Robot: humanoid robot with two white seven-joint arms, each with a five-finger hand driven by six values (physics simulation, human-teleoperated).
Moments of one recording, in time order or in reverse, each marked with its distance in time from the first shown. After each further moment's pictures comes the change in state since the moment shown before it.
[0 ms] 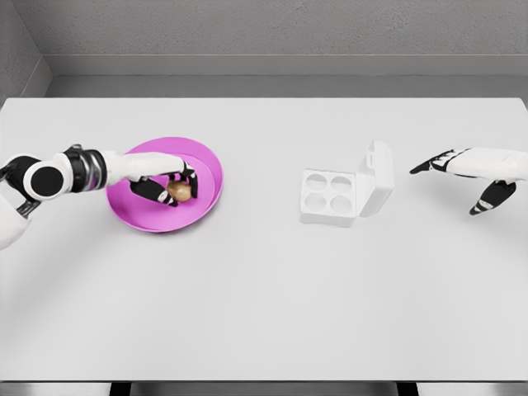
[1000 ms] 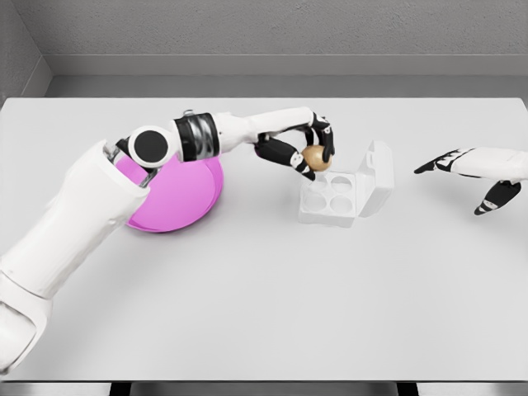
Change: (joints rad) left arm -0.034 -0.474 0.171 0.110 0.187 -0.047 -0.010; right arm 0.000 -0.009 0.000 0.005 0.000 0.000 0.001
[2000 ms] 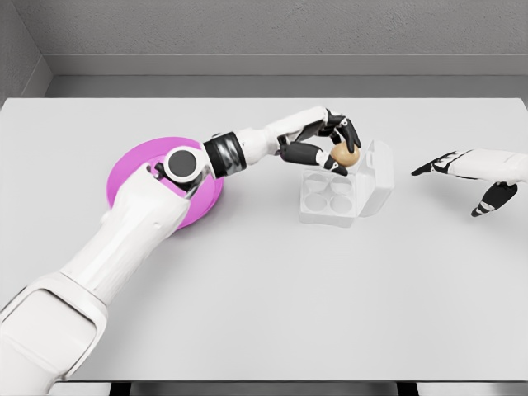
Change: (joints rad) left arm 0.040 -0.195 0.044 0.346 0.201 -0.190 0.027; right arm 0.003 0.009 0.002 0.003 0.001 0.000 0.000
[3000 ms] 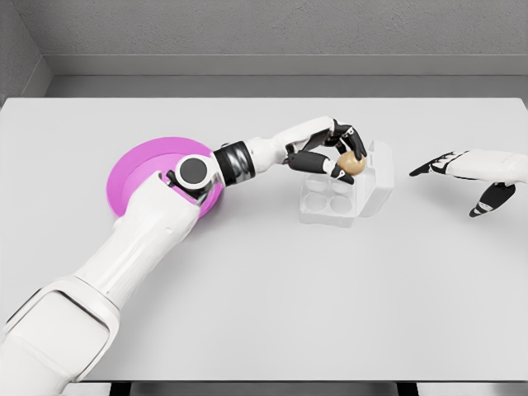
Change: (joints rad) left arm 0.002 -0.045 0.000 0.065 -0.006 -0.007 0.000; right arm 0.000 0.003 0.002 -0.004 0.000 0.000 0.000
